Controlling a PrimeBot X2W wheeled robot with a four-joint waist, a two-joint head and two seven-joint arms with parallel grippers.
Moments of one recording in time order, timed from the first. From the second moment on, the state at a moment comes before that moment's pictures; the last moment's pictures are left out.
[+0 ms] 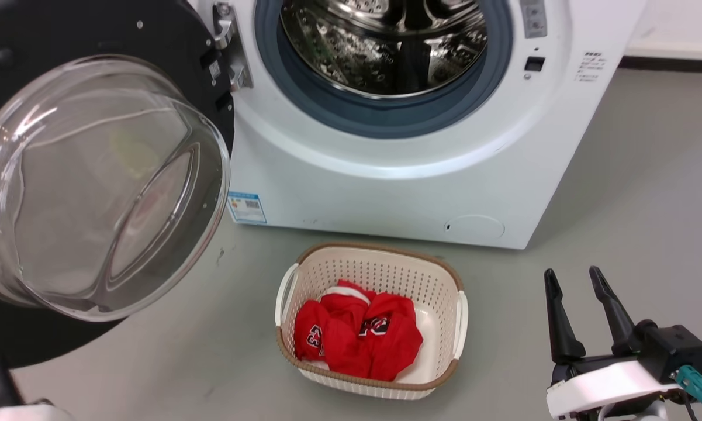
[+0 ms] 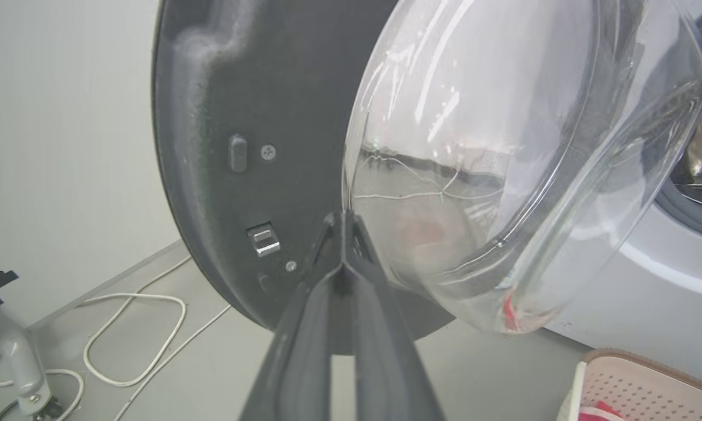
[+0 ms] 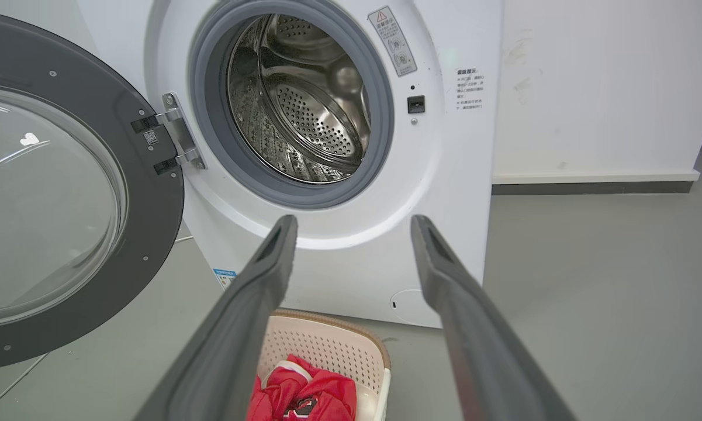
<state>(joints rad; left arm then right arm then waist) 0.02 0.17 0.44 0.20 -0.18 -0.01 -0.26 -0.01 -0.05 0.03 0.12 0.19 0.13 -0.26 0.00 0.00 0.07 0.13</state>
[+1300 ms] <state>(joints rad) 0.07 0.05 0.02 0.02 -0.08 -0.06 -0.26 0.06 -0.05 0.03 0.04 0.10 0.13 -0.22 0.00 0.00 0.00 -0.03</state>
